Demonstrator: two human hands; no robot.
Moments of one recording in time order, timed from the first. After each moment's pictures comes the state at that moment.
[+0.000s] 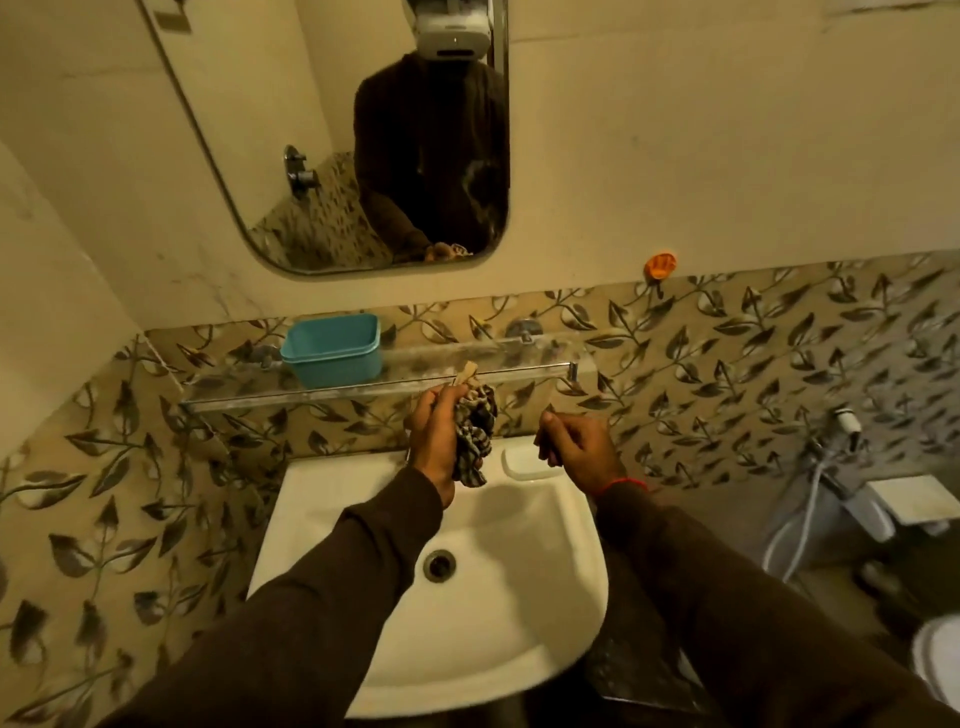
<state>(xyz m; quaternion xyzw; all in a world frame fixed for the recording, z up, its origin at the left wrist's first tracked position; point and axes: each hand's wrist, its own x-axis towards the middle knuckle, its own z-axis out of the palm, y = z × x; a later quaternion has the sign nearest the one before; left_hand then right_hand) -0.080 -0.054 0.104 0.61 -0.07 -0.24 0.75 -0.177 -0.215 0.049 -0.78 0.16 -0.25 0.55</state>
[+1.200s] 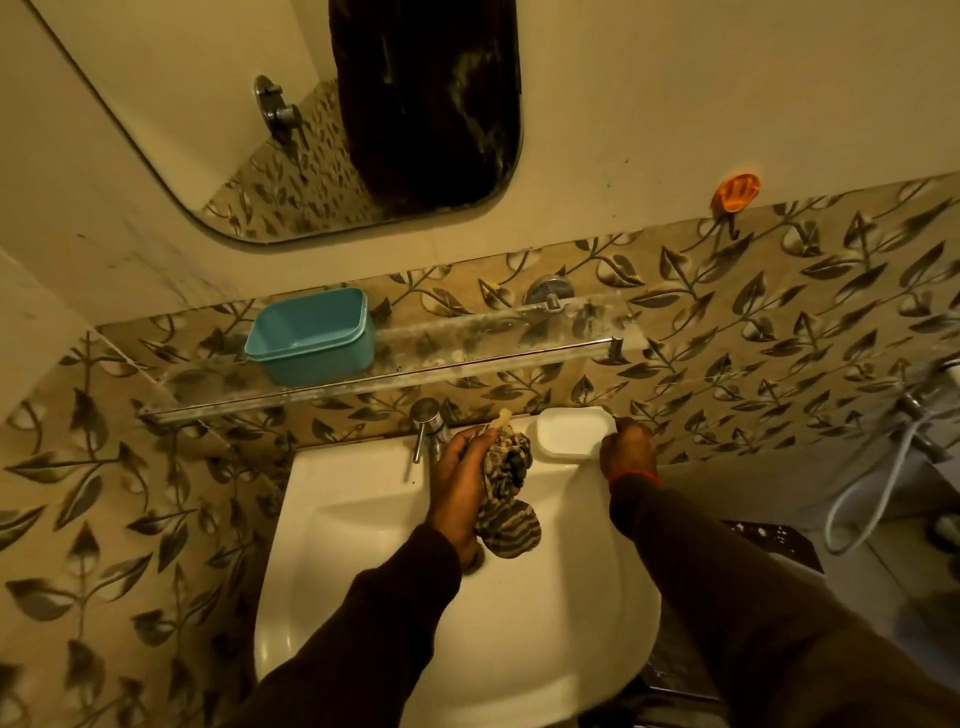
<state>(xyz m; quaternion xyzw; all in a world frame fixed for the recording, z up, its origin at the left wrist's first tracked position) -0.067 -0.062 0.029 0.61 0.00 -0.31 0.73 -0.112 -0.271 -0.069 -0.71 0.49 -0.18 0.47</state>
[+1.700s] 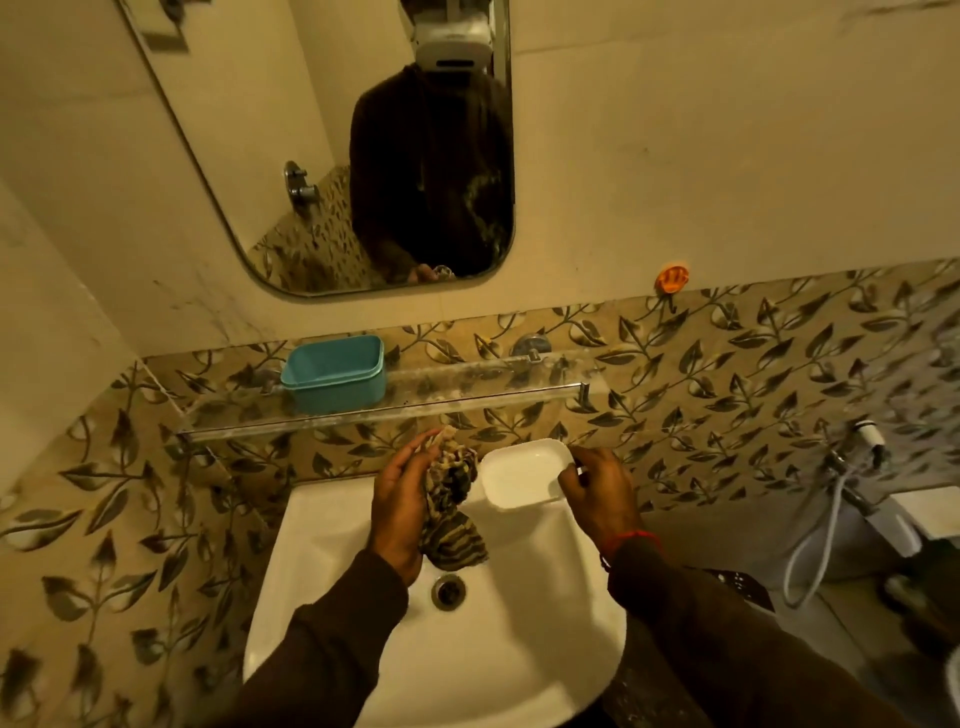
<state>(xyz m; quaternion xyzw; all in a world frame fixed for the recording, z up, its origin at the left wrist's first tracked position) -0.080 -0.002 0.097 0.61 -0.10 -0.20 0.76 -0.178 -0.202 0.039 -0.83 0.32 -0.26 0.38</state>
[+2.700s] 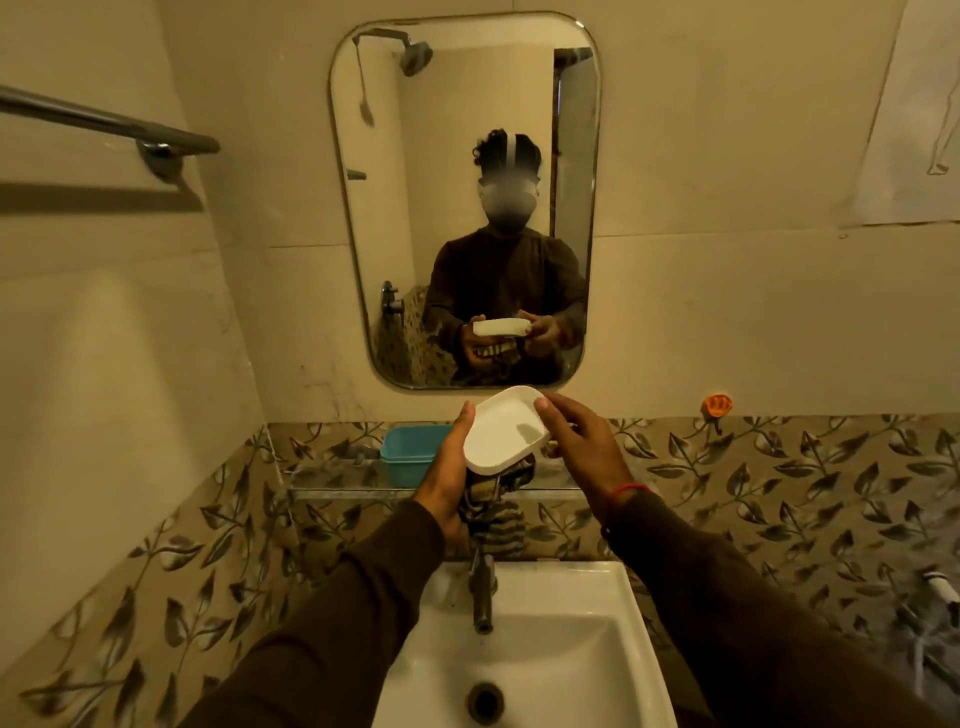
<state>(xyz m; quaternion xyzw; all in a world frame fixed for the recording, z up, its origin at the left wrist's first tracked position) -0.041 0.016 0.214 0.53 -0.15 -0.33 0.77 -0.128 -0.126 0.234 -0.72 0.09 -0.31 0.61</state>
